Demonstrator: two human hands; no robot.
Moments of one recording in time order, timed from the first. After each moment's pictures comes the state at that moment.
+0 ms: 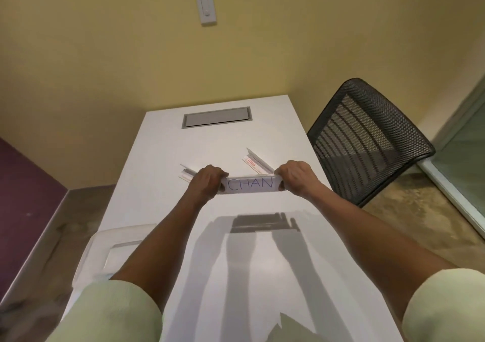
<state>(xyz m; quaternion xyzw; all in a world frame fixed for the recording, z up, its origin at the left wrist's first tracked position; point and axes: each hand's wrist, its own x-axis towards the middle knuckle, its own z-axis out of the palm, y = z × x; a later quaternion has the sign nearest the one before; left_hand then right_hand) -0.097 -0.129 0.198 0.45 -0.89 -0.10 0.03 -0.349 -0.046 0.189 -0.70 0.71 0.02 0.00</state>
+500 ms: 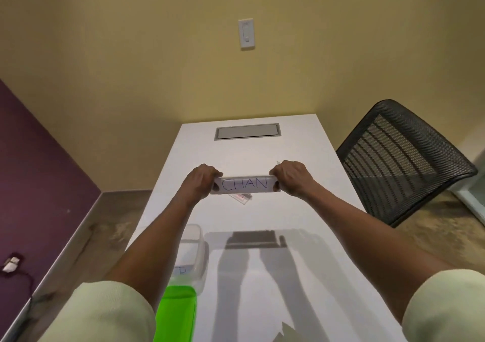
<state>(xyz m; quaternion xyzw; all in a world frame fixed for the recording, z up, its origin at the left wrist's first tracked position) 0.013 -0.137 0.253 0.52 -0.85 -0.08 0.04 -0.247 -0.071 0.238 -0.74 0.67 -0.03 -0.03</state>
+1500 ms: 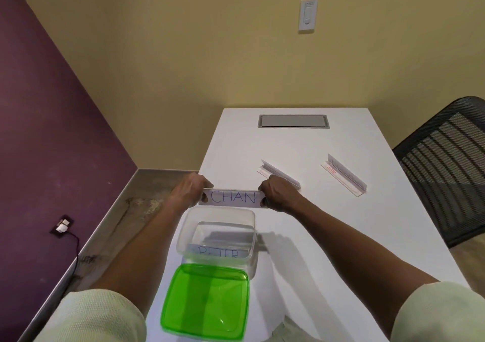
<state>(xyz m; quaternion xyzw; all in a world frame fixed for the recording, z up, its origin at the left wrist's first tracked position) 0.224 -0.145 0.222 0.65 -0.72 -0.23 0.05 -0.037 -0.102 0.195 -0.79 0.60 -0.04 0.07</state>
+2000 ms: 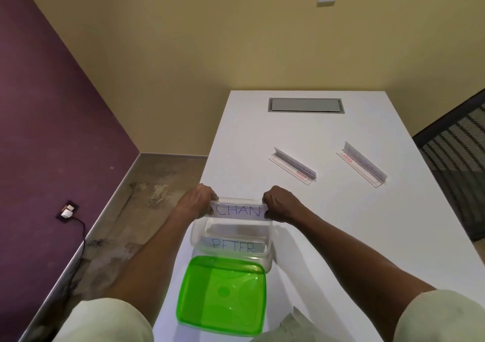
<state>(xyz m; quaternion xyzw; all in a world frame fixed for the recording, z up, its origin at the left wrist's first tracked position) 0.262 -0.149 0.161 0.62 -0.76 -0.18 -0.06 0.018 -0.099 0.156 -0.79 0.60 0.03 0.11</state>
